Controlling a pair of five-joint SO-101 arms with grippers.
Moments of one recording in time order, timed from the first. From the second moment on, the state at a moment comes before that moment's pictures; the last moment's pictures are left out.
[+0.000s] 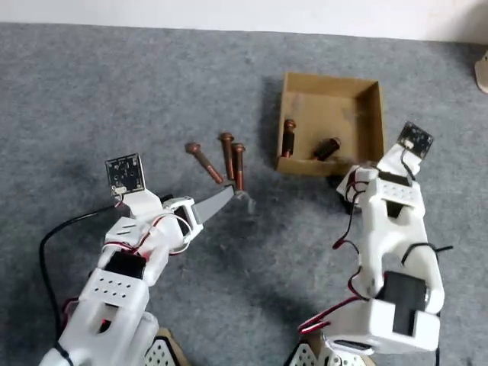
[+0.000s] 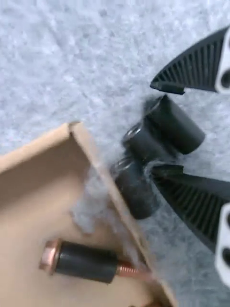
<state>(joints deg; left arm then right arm) 6.3 -55.9 83.1 20.5 30.0 9.3 1.3 36.6 38.2 -17.8</state>
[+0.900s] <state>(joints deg) 6.3 -55.9 83.1 20.5 30.0 0.6 -1.1 36.3 49.3 -6.6</state>
